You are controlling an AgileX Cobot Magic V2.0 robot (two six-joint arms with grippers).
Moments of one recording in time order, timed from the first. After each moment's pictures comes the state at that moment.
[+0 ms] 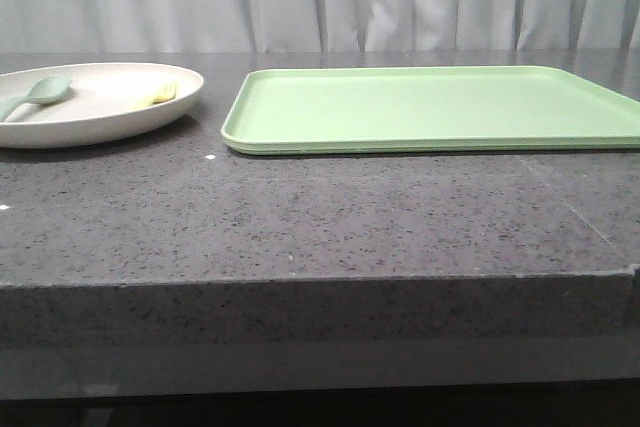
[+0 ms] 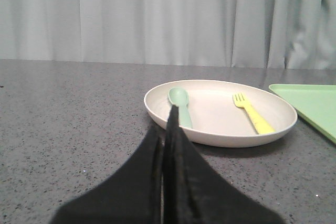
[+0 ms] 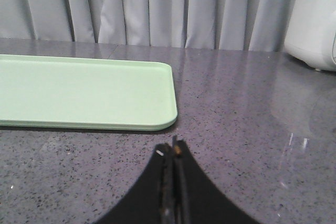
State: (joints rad) left arm -0.04 -0.01 0.01 -0.03 0.01 0.00; right arm -0.03 -0.01 0.03 0.05 0.04 -0.05
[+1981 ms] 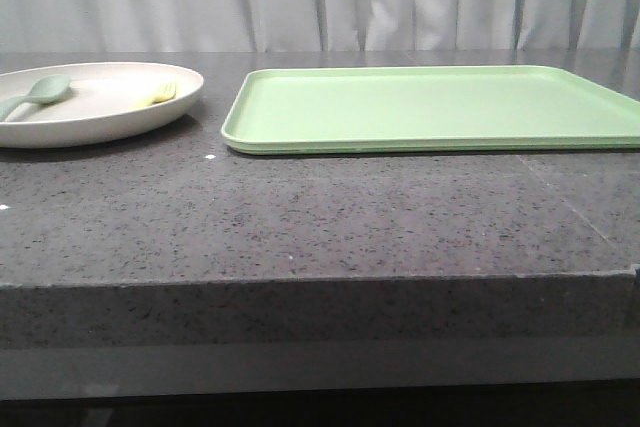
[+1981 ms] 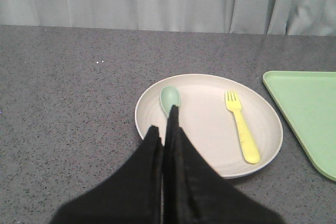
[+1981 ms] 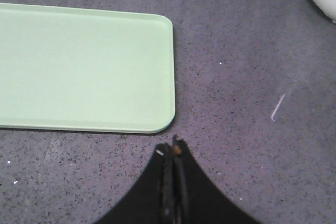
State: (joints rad) left arm -0.04 0.55 -0.67 -0.05 0.45 0.00; right arm -0.03 0.61 -0.65 0.01 0.52 -0.04
